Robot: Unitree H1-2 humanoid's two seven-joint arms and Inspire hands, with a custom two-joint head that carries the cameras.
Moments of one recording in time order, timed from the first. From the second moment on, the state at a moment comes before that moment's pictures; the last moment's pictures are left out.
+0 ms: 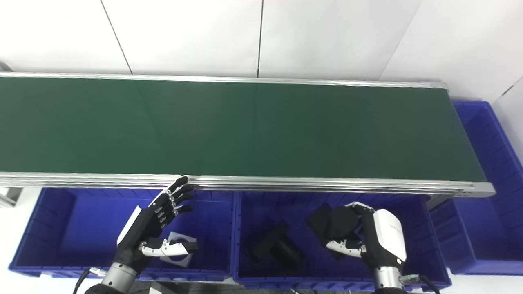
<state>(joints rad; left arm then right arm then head) 0.33 0.10 -0.18 0.00 -0.04 -0.25 -0.20 0.29 -0.27 0.10 -0.02 -0.63 0.04 -0.19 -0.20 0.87</state>
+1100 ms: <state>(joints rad) 0.34 0.12 -0.19 -0.02 0.01 -0.26 -0.20 0.39 -0.10 0.28 -0.10 -0.22 -0.27 -0.10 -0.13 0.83</state>
